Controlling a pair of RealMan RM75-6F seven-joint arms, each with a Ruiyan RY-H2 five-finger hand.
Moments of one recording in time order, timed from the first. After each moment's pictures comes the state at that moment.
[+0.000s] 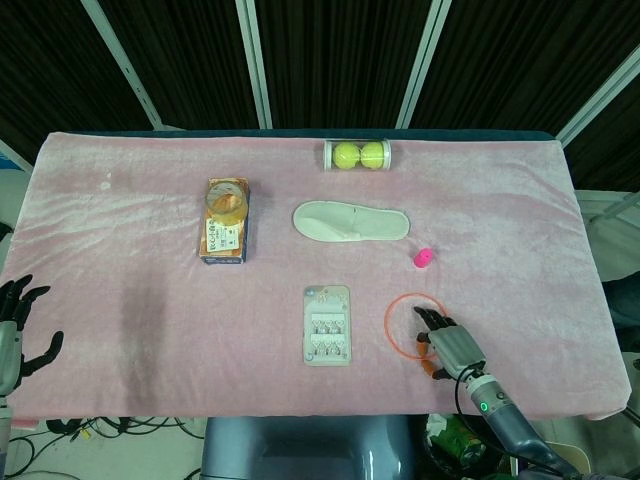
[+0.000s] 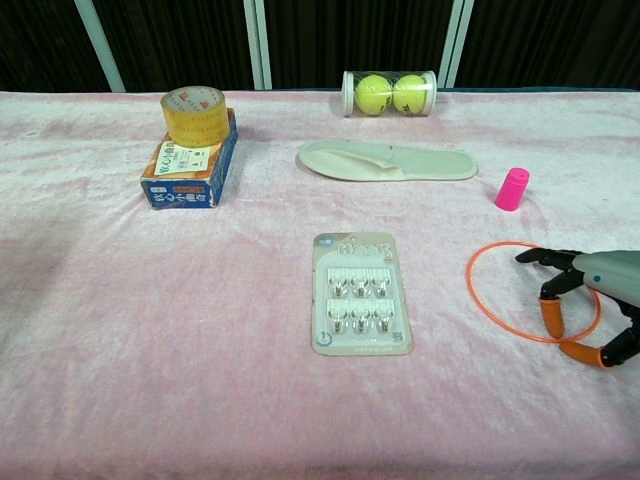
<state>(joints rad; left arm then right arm) -0.05 -1.18 -0.09 -1.70 1.38 1.51 0.07 0.43 -1.43 -0.02 -1.52 -1.31 0.94 -0.18</state>
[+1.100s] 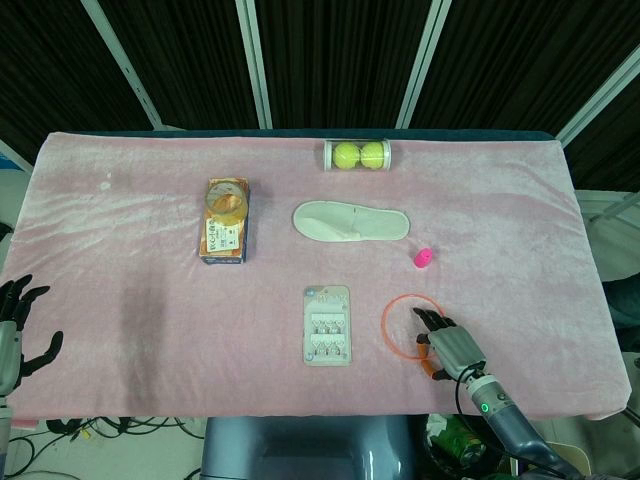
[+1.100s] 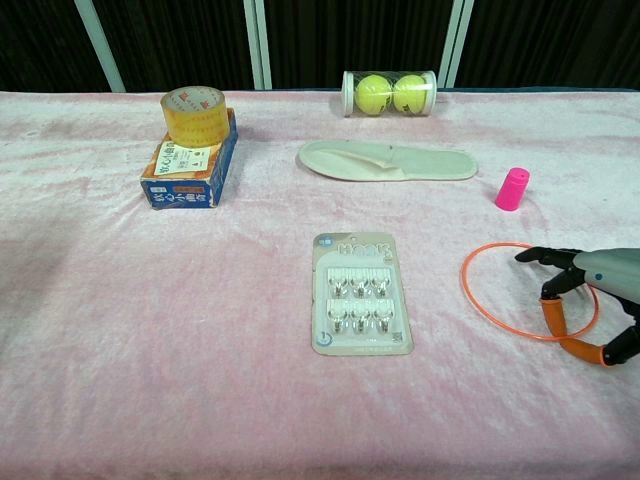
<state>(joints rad) -0.05 -1.18 -0.09 -1.70 1.38 1.51 0.07 0.43 -1.41 -0.02 -1.55 -1.33 0.96 -0.18</state>
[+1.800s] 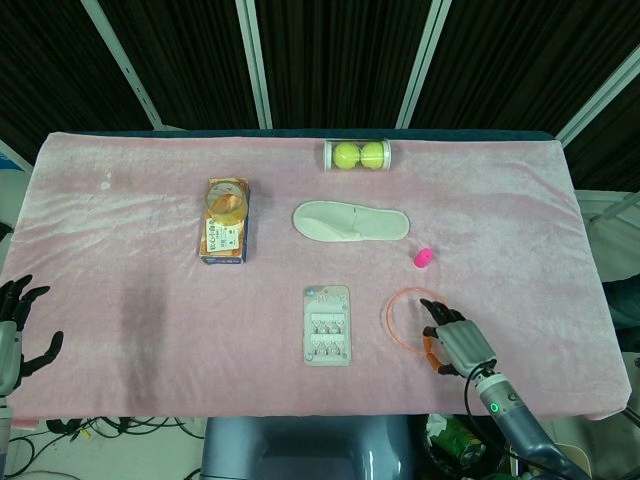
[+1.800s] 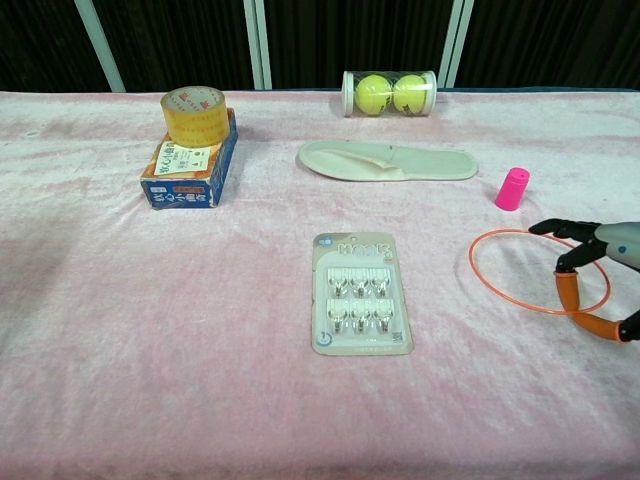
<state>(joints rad) -0.05 -1.18 -0.09 -1.70 1.38 1.51 0.07 0.41 -1.36 -0.01 -1.58 -1.37 1.04 -0.15</state>
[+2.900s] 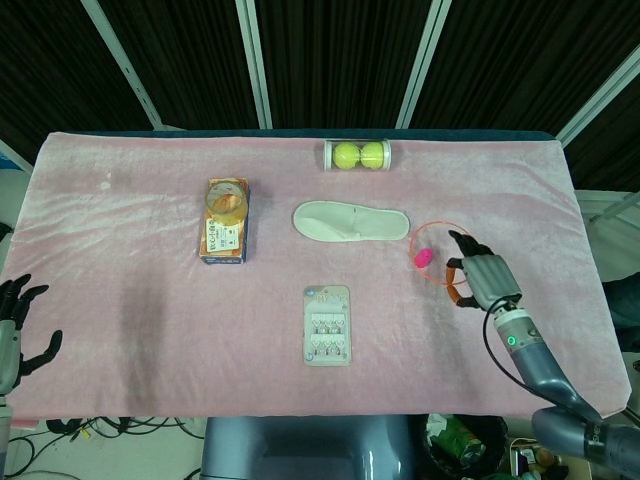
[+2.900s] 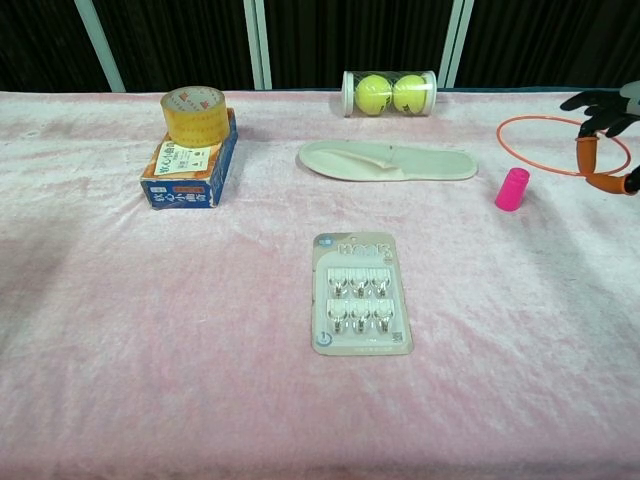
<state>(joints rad) -0.05 -1.18 -0.10 -1.70 1.37 1.51 0.07 0.57 -1.27 0.20 -1.52 -1.14 0.90 -0.13</state>
